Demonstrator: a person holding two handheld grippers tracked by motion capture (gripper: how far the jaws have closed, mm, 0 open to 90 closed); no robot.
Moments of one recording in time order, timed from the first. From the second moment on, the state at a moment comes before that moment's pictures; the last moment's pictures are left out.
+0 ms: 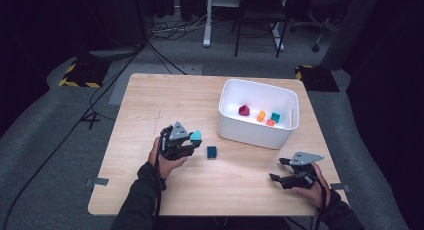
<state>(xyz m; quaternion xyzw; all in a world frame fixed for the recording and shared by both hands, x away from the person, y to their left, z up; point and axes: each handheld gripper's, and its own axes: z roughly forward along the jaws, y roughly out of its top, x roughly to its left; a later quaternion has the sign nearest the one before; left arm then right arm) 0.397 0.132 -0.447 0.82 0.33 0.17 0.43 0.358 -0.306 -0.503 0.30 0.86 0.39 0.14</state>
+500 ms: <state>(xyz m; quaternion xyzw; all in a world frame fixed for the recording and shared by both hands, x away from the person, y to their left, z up) 0.445 0.151 -0.412 0.79 0.38 0.20 0.44 0.358 -0.306 -0.503 0.30 0.86 0.39 0.14</state>
